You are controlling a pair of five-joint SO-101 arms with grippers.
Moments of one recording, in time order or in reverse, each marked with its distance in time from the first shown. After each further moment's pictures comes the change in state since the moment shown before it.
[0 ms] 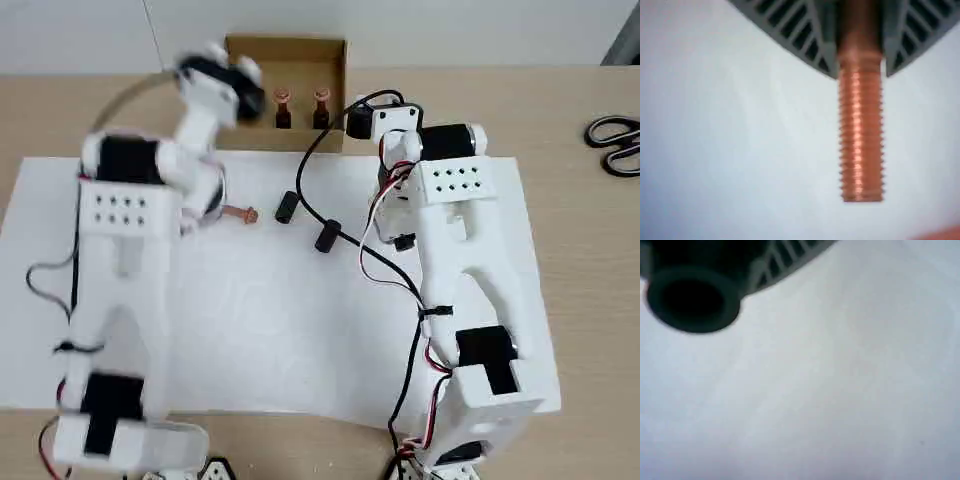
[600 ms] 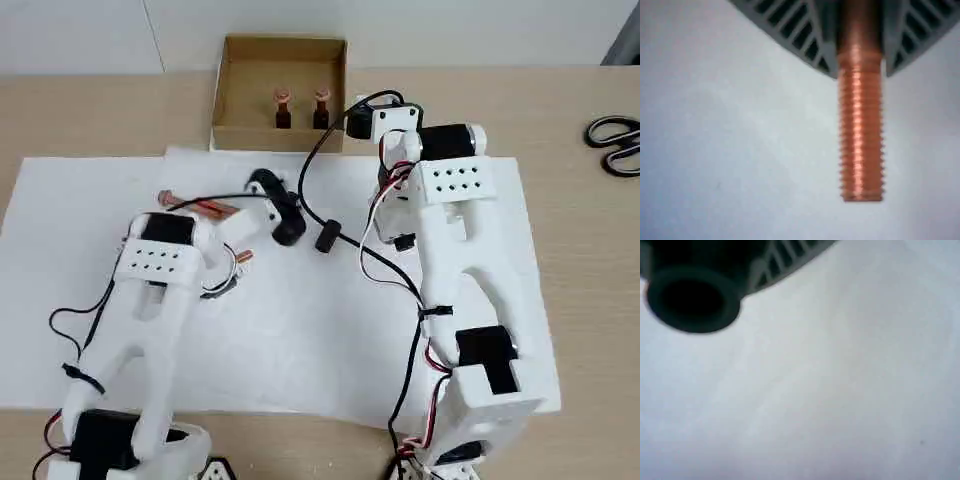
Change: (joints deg) left arm 1.1 -7.3 40.3 -28.0 -23.6; right arm 0.0 0.0 0.0 0.1 0.0
